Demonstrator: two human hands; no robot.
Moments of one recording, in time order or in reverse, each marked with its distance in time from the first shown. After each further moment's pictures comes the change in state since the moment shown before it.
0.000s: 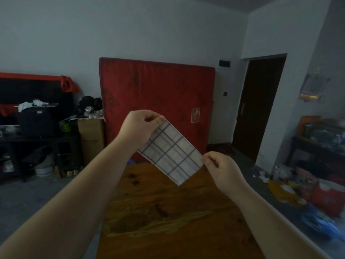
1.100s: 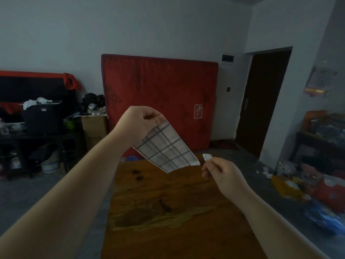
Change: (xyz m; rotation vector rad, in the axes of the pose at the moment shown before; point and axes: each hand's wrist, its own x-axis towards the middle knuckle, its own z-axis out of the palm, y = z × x) left_hand -0.001 -0.007 -0.017 0.075 -0.090 0.048; right_hand -0.015 0.014 0.013 0.053 -0.043 0.049
